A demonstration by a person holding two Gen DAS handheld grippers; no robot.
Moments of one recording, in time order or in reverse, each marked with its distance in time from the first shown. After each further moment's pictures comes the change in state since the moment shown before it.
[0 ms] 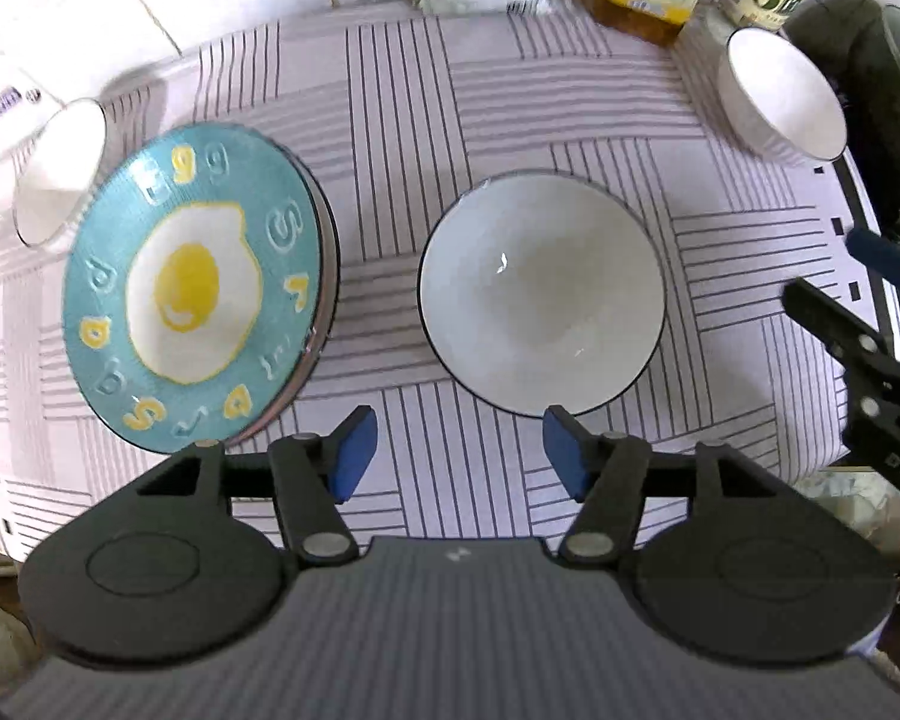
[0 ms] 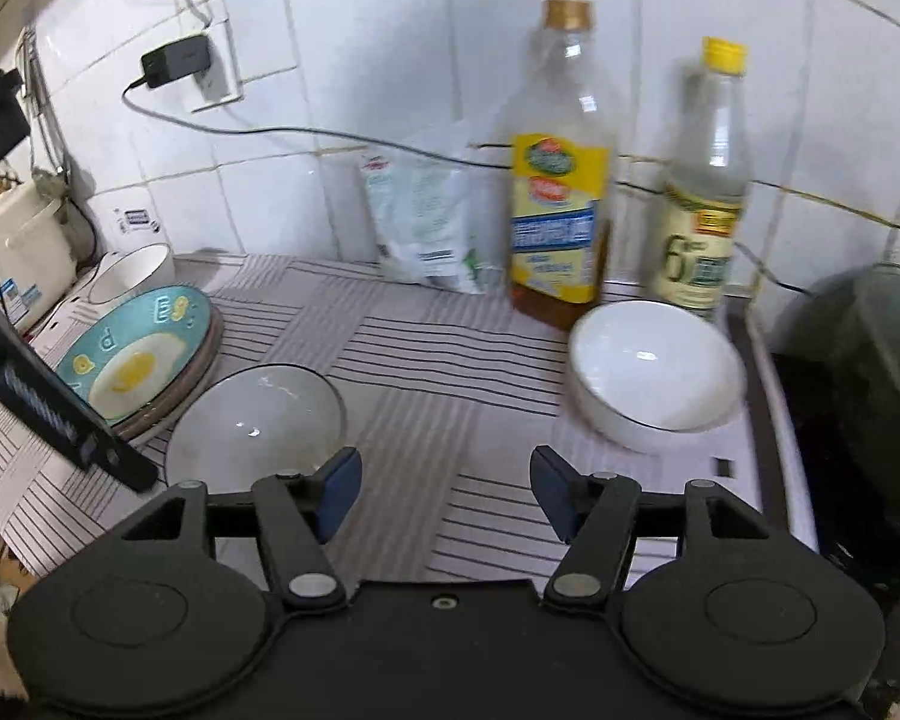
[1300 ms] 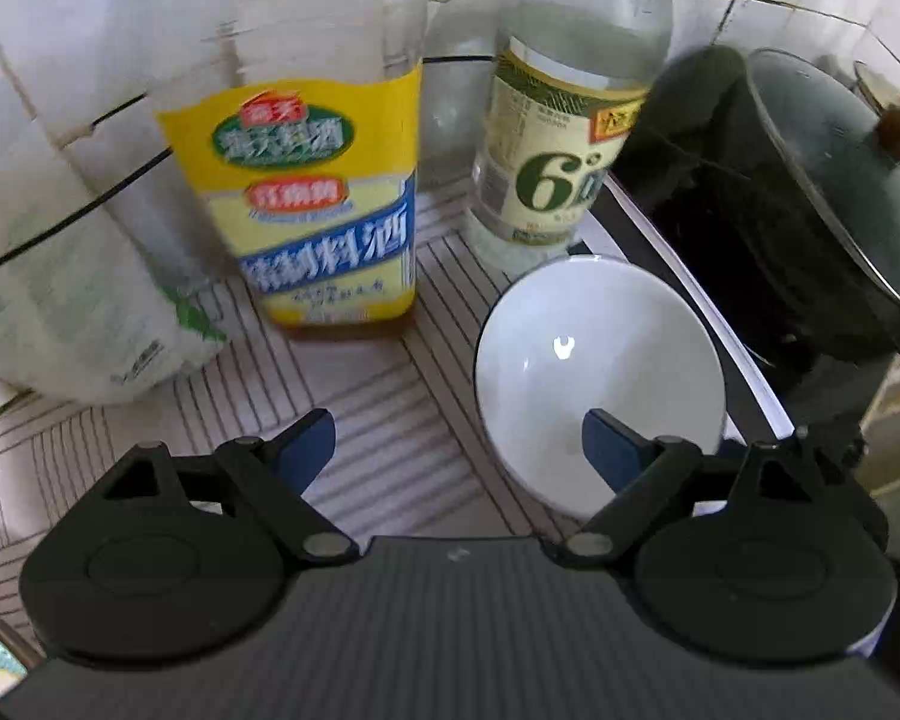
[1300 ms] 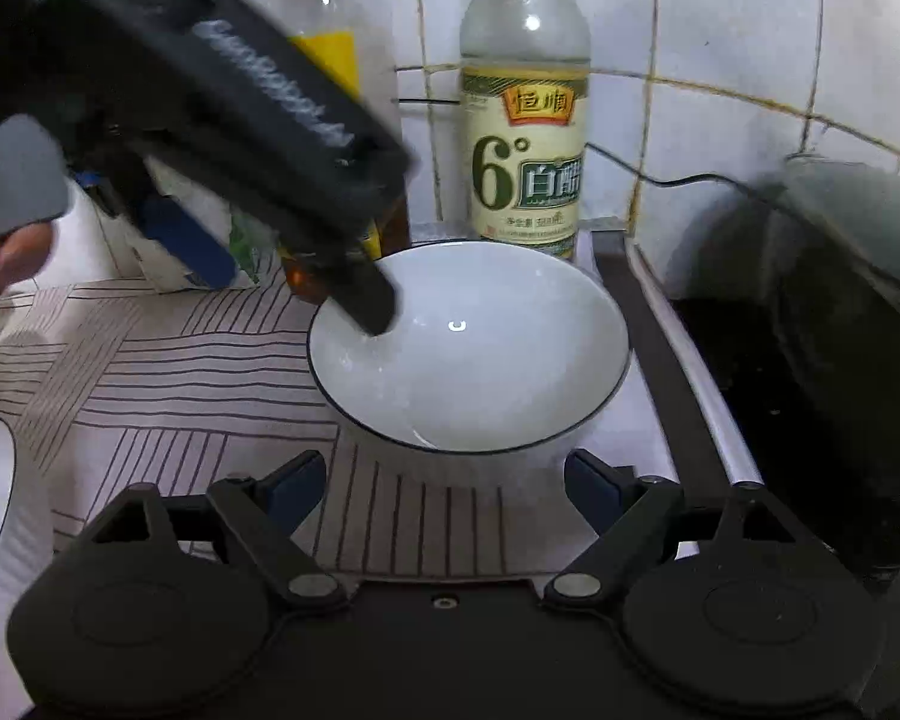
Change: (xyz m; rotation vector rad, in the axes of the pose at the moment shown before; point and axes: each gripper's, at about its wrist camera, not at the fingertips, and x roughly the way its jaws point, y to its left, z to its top) left arm 0.070 -0.144 0.177 0.303 -0.236 -0.193; right arm 0.101 -0.081 -0.014 0.170 -0.020 -0.212
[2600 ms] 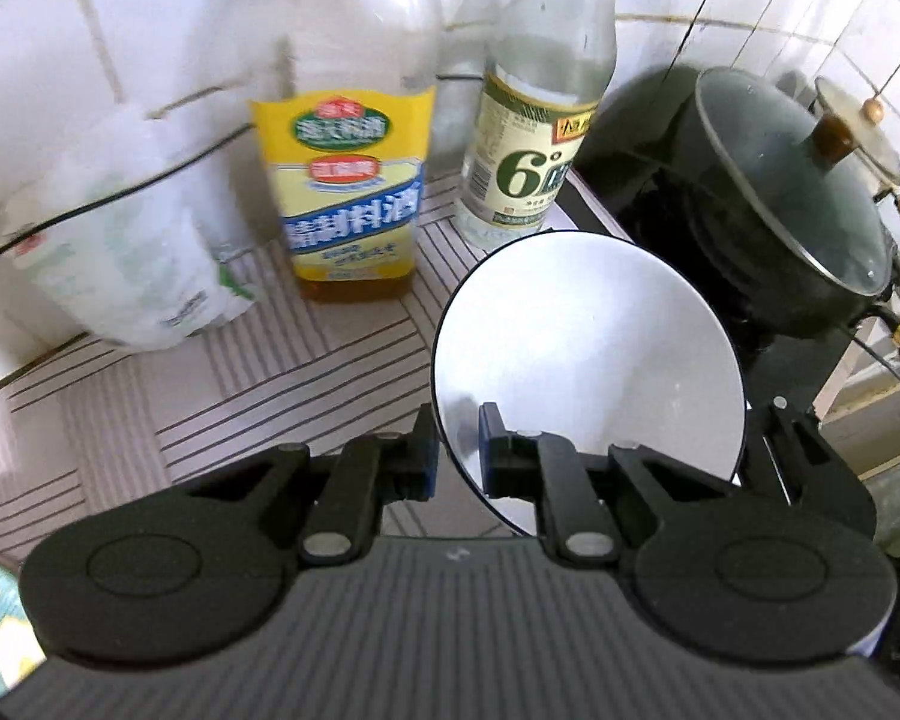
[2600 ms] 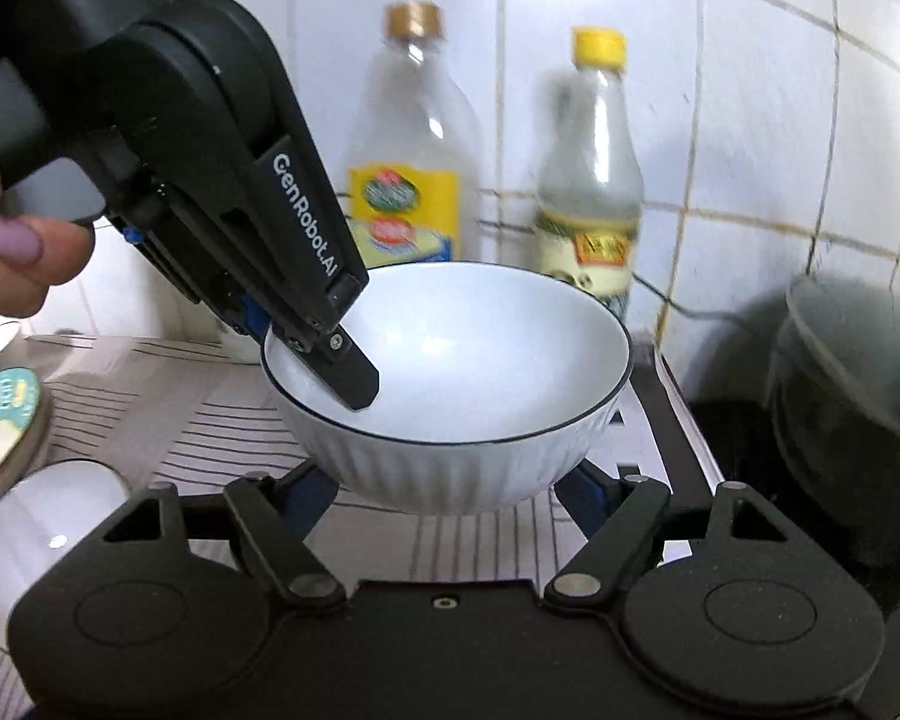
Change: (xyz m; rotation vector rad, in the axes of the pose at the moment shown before) left arm -0.068 0.009 -0.033 -0.024 -0.032 -0.051; right arm -0.058 0.043 0.001 -0.094 -0.192 0.020
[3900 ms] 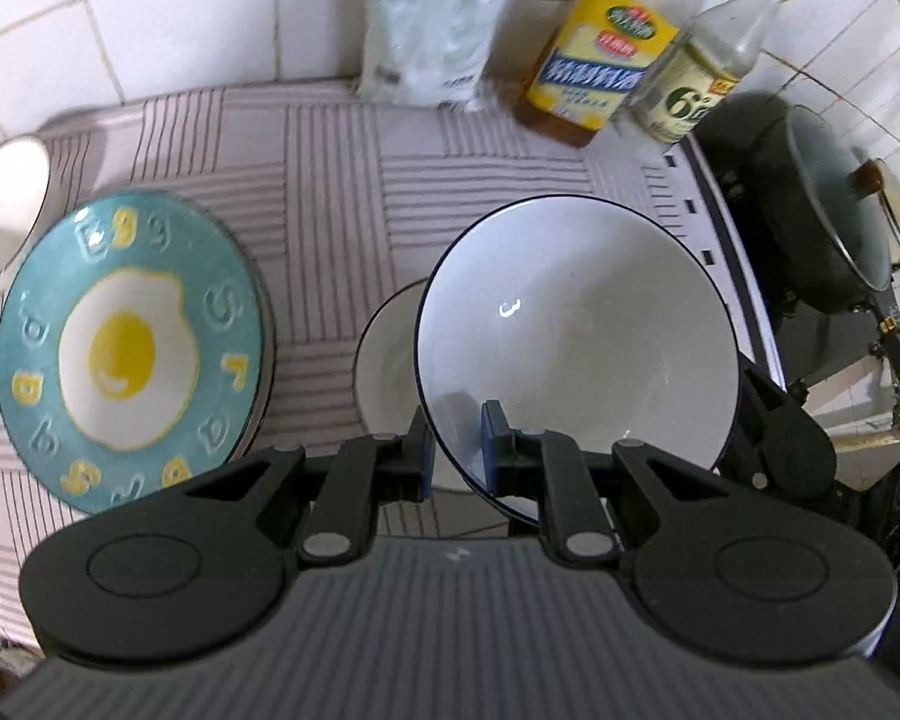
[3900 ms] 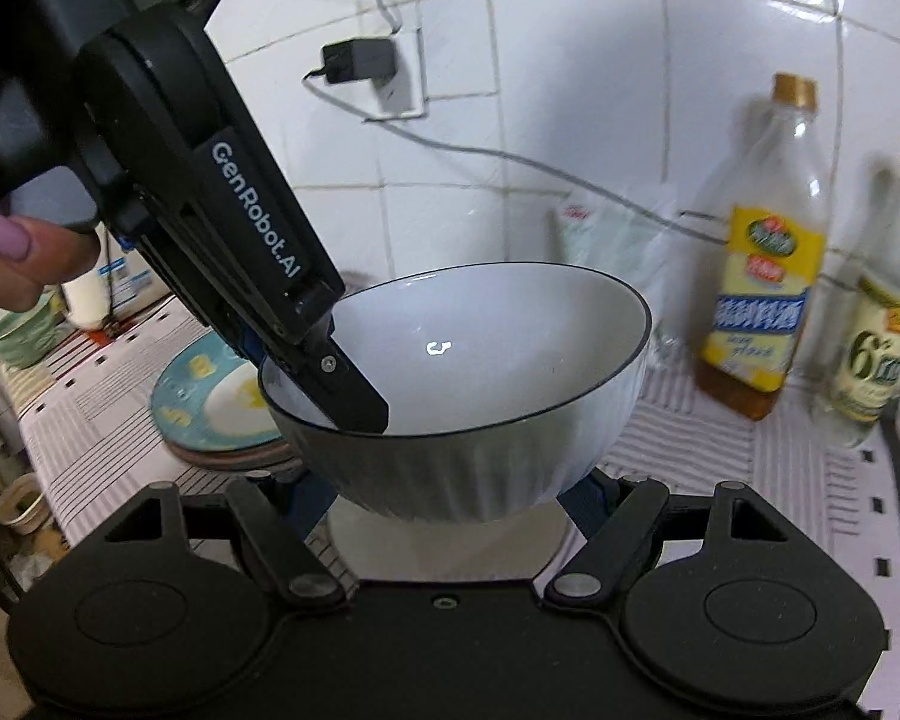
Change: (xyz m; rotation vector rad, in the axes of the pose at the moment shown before) left arm -0.102 0.089 -0.139 -0.354 0.086 0.017; right arm -0.044 0.110 -0.006 -0.189 0.062 0.432
